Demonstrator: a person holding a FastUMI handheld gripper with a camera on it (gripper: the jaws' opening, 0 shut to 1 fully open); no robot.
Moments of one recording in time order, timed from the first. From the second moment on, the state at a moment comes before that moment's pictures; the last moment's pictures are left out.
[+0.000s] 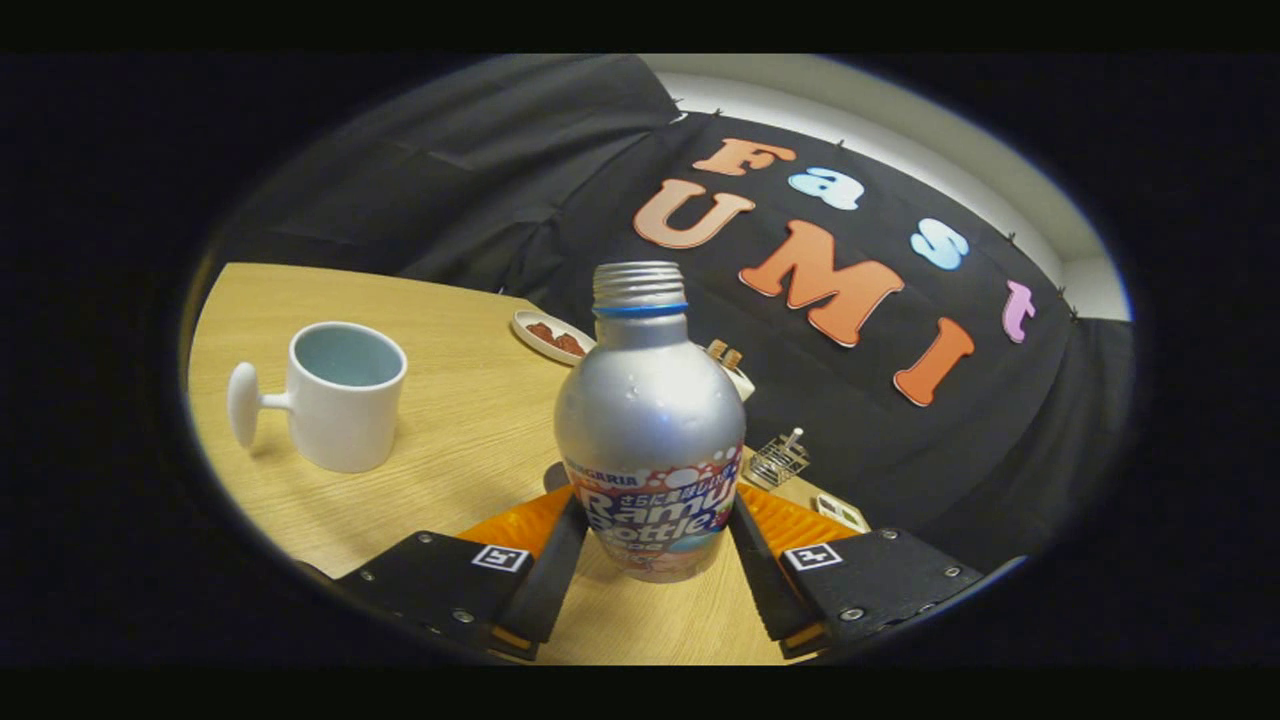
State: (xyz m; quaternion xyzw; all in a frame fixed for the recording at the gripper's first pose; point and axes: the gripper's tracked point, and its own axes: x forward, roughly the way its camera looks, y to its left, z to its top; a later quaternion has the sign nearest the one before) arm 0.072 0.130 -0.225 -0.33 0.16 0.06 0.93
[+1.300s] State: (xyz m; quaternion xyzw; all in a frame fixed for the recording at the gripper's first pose) arm 0.089 0.155 -0.189 -0.62 0.03 0.06 0.78
